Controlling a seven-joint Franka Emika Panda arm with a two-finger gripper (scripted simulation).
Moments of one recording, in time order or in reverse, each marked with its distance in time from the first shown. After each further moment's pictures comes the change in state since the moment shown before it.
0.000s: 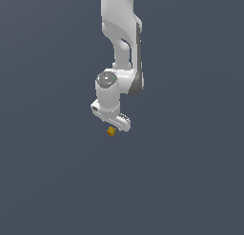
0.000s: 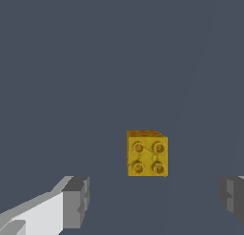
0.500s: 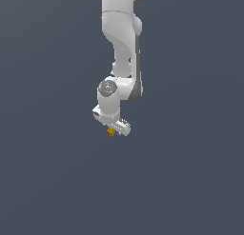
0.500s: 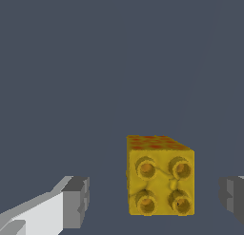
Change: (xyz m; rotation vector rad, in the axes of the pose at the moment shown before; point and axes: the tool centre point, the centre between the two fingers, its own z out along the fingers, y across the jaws) arm -0.001 0.001 0.039 -0.001 -0.001 0.005
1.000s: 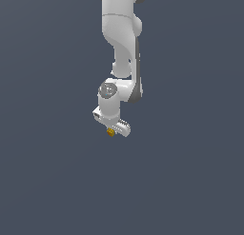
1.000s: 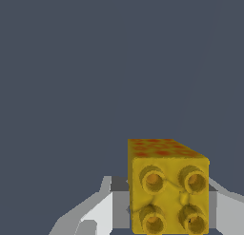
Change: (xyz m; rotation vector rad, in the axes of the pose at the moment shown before) arm 0.001 -0.001 0.009 0.001 0.001 0.000
